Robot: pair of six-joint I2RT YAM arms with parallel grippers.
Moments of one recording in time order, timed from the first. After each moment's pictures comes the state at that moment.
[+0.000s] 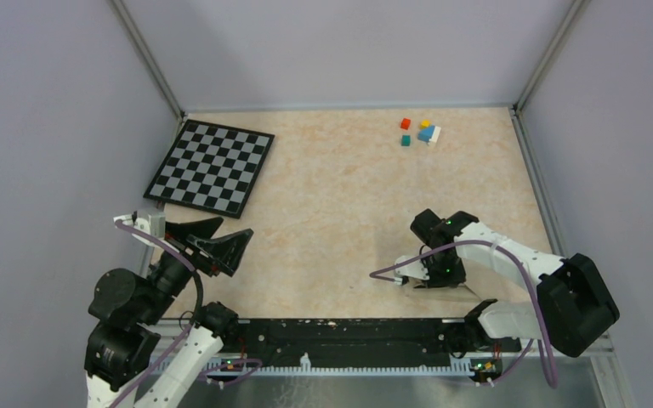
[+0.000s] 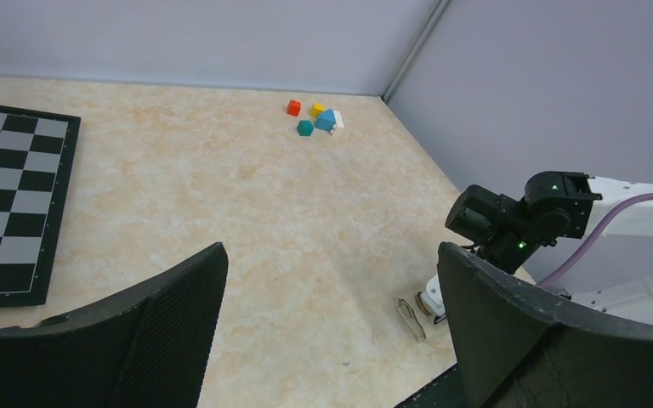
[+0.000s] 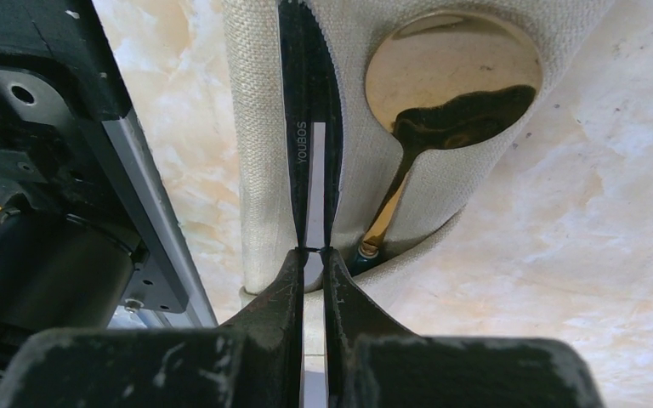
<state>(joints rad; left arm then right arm) -0.43 0.25 1.00 -0.65 0.11 -0.44 0.60 1.26 0.70 -1.12 -0.01 -1.06</state>
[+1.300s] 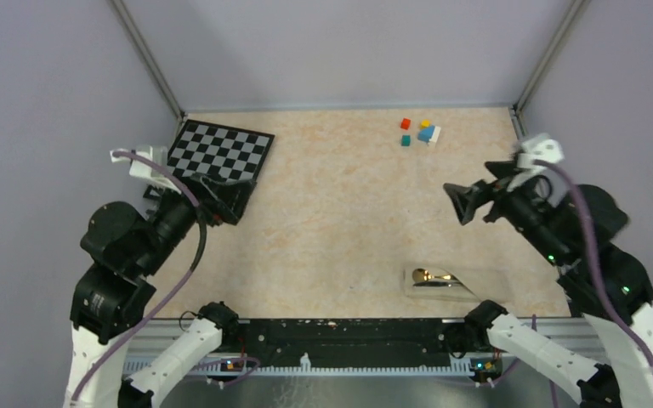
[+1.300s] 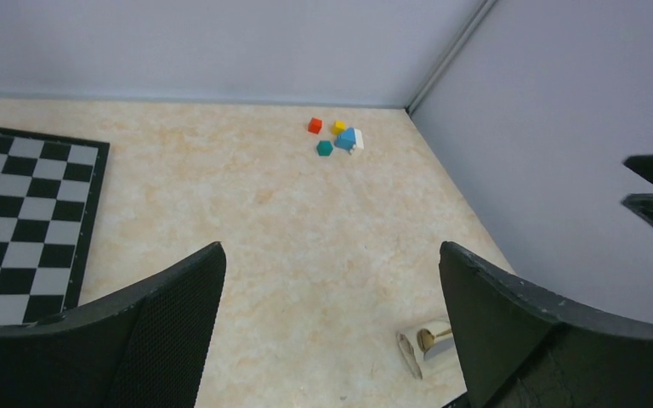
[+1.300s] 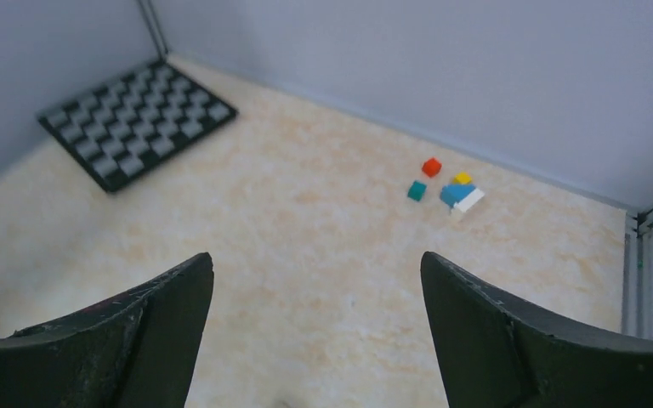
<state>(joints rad) -0.44 0.62 1.31 -0.69 0.05 -0.43 0.61 0.72 1.32 -0.76 0.09 -0.10</state>
